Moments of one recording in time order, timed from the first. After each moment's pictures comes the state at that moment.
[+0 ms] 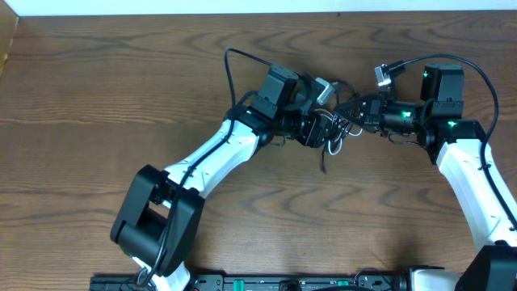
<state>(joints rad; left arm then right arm) -0.57 1.84 1.24 -0.19 0.68 -0.14 0.01 1.47 1.03 -0.36 -1.07 0.59</state>
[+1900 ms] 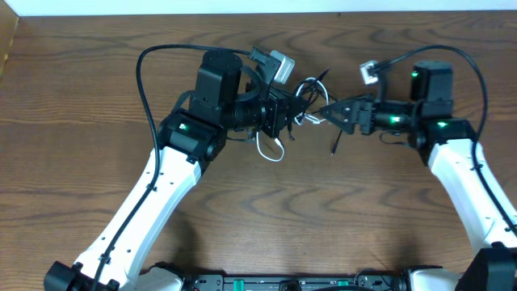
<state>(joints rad) -0.44 1.42 1.24 -0.37 0.71 -0.23 0.09 1.47 1.03 -0.31 -1.00 0.26</state>
